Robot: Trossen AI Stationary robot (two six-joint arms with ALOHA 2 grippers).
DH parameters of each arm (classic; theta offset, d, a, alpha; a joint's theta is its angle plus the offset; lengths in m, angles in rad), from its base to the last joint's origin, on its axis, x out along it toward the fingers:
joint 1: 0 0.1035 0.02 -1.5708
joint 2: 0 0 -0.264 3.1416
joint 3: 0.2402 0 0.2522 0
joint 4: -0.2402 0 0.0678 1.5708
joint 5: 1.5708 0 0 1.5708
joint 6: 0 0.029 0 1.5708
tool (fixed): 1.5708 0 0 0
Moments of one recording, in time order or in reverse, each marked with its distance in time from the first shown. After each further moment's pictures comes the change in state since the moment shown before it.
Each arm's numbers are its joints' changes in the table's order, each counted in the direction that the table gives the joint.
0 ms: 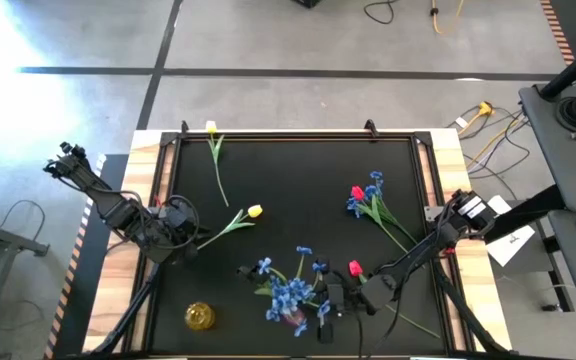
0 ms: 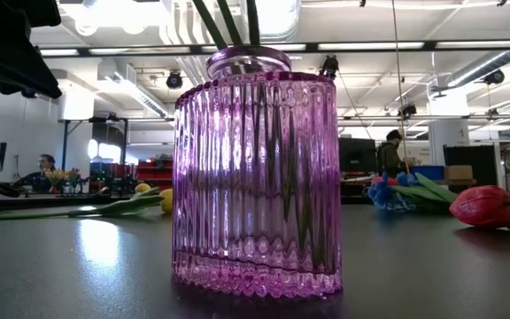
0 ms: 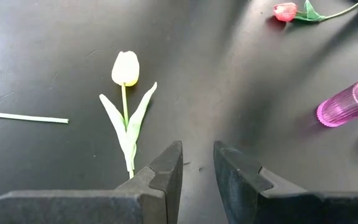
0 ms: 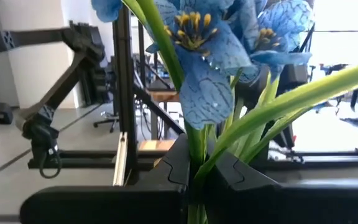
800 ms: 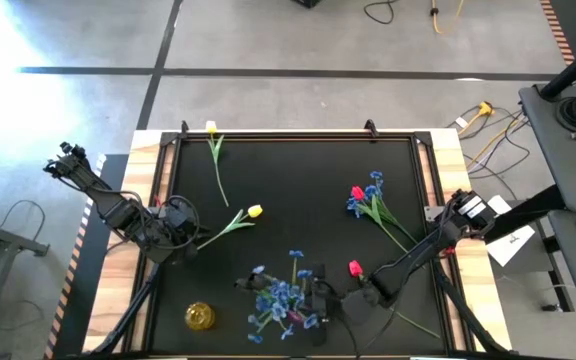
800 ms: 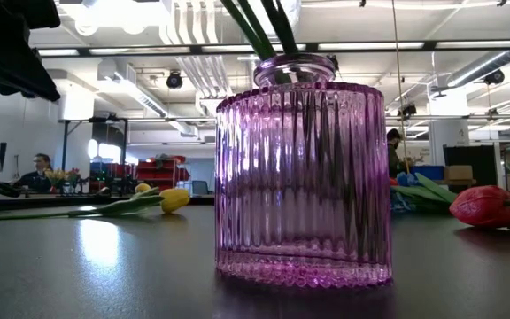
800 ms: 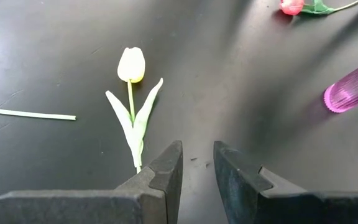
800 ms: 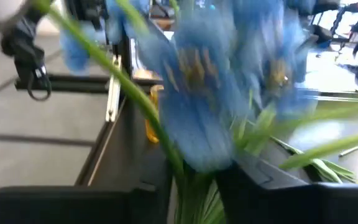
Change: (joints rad) left arm 0.000 -0.002 0.000 -0.030 0.003 0.001; right arm -0.001 -0.001 0.125 -0.523 0.000 0.160
